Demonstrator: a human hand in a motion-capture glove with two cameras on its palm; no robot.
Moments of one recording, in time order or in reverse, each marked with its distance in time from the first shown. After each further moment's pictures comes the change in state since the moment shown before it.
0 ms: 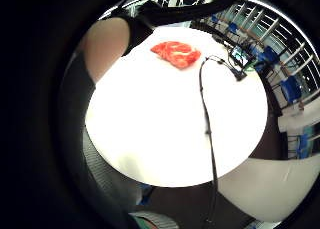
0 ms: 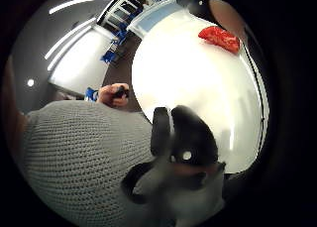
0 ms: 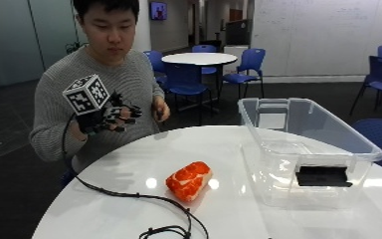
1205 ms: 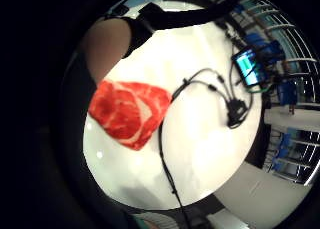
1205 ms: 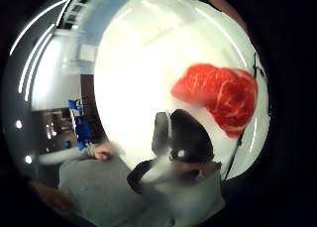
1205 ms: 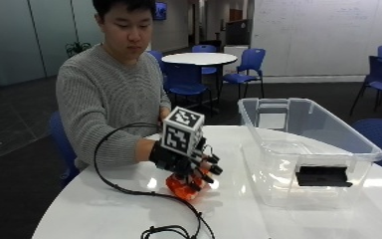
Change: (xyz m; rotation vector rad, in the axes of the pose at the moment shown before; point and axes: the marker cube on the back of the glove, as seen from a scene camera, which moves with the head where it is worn) arm 0.115 -0.243 0.094 -0.412 0.168 0.207
